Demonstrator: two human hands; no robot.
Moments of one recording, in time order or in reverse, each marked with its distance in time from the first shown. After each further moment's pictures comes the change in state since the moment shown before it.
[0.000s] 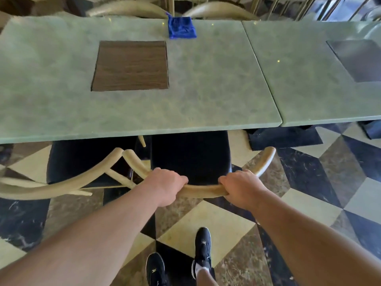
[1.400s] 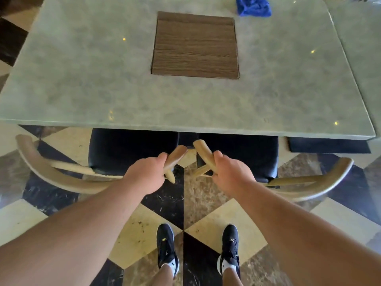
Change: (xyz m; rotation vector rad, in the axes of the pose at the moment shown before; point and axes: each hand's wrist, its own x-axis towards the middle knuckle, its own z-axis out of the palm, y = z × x) left_hand -0.065 -0.246 0.090 -0.298 0.046 -0.428; right_hand 0.188 -0.190 -0.007 0.201 0.081 0.163
